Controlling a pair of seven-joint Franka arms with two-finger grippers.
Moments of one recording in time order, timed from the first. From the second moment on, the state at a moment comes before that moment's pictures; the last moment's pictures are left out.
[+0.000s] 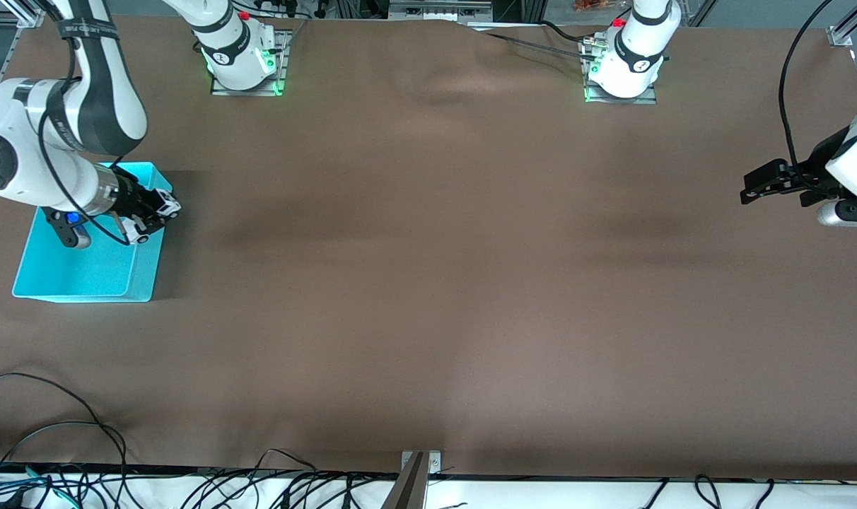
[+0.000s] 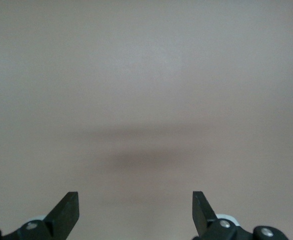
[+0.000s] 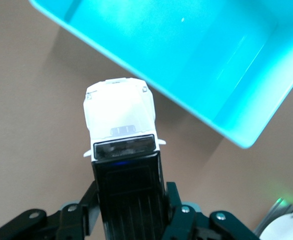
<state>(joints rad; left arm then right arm) 0.01 0.08 0.01 -1.58 -0.02 1.59 0.05 0.13 0.13 -0.20 -2.06 -0.02 1.95 0.92</state>
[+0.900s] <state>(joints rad) 0.01 0.08 0.01 -1.58 -0.02 1.59 0.05 0.12 0.16 -0.46 -2.11 -0.02 1.98 0.35</state>
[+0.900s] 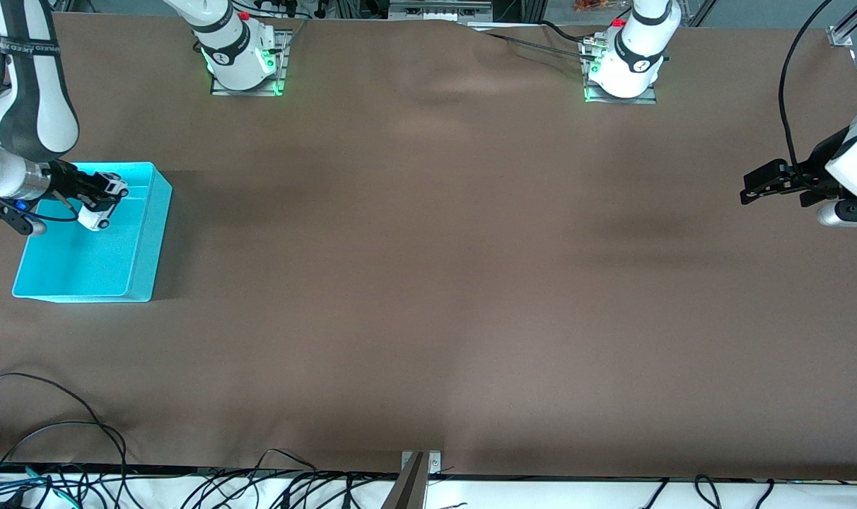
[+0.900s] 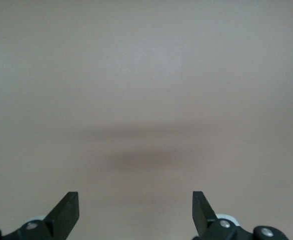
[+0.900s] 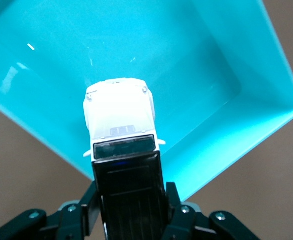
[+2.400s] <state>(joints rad) 0.01 0.08 0.01 -1.58 -0.02 1.59 0.05 0.01 0.43 -0.52 -2.17 -0.04 2.30 0.06</state>
